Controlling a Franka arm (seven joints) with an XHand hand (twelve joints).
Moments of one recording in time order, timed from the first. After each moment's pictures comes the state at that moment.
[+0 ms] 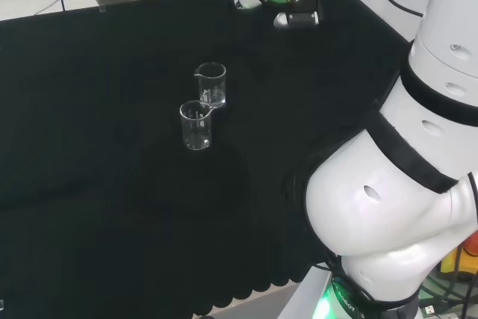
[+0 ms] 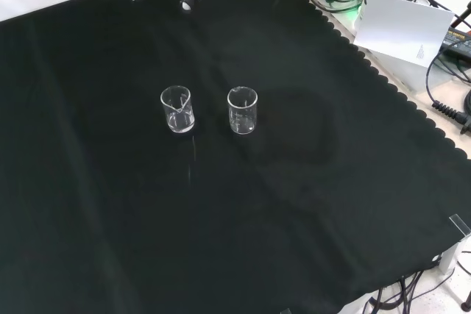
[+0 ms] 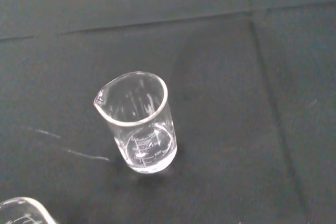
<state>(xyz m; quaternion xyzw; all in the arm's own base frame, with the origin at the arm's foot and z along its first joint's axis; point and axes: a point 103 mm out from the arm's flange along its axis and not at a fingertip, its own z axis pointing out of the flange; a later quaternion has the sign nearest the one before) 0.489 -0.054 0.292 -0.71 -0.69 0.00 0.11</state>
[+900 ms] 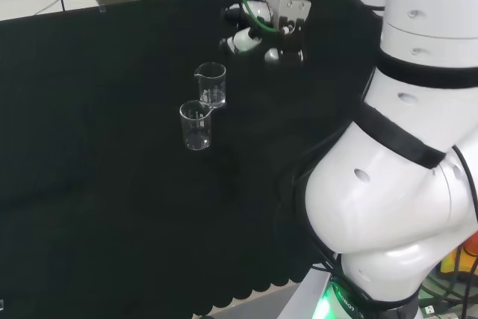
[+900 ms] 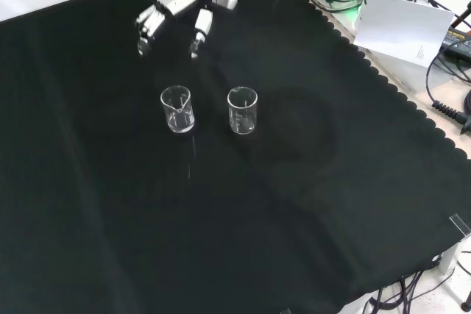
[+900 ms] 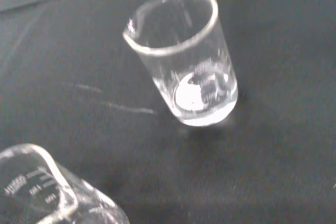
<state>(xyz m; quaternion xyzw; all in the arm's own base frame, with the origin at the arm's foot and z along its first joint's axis) 0.513 -0.040 0.185 -0.66 -0.73 -0.05 0.20</state>
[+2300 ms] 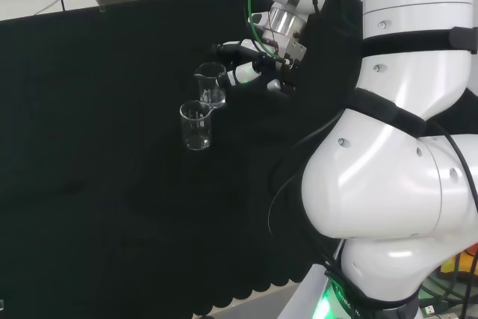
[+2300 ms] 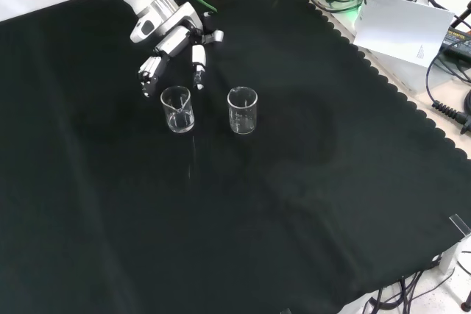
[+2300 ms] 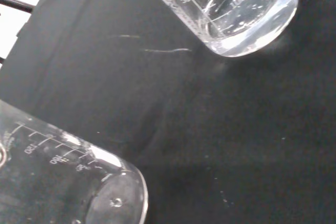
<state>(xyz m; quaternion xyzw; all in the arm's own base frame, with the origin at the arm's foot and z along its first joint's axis) 0.541 -0.040 0.088 -0.55 -0.76 -0.13 0.33</state>
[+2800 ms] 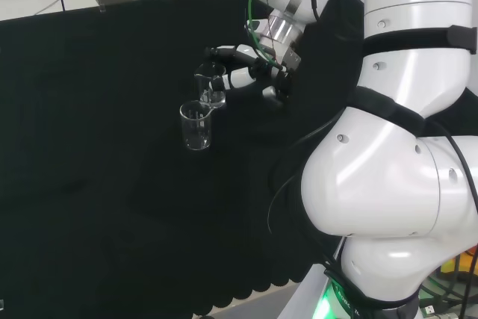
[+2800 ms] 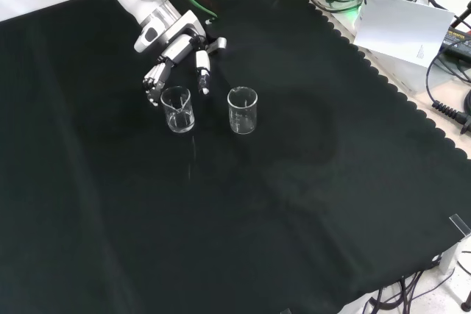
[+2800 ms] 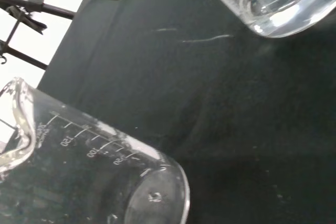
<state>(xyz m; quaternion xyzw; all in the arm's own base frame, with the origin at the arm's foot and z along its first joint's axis) 0.539 -0.020 0.076 -0.51 -0.76 -0.17 0.36</state>
